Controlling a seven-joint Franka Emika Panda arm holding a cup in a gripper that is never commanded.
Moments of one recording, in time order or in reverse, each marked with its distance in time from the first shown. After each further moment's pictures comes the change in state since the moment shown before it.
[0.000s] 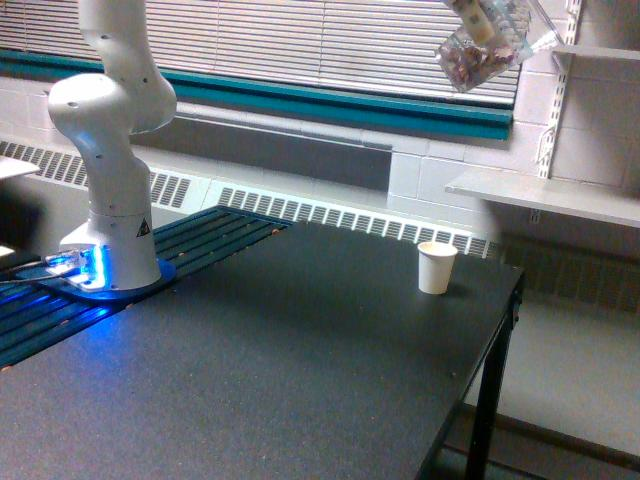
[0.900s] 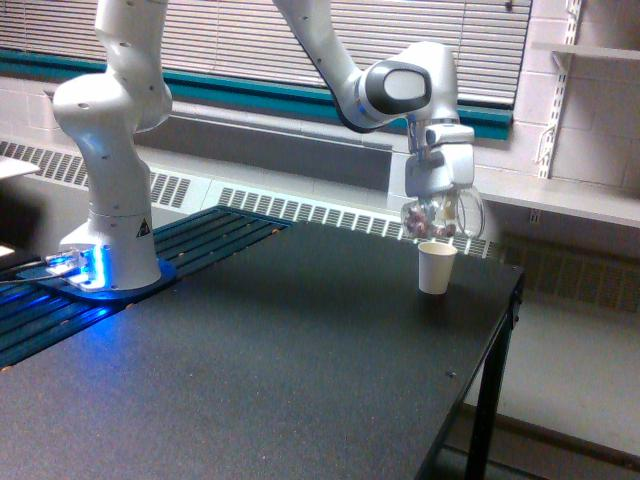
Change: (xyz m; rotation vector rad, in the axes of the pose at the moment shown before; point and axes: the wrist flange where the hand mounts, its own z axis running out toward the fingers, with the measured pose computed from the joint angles) arm -0.364 -0.091 0.128 -0.183 -0.312 -0.775
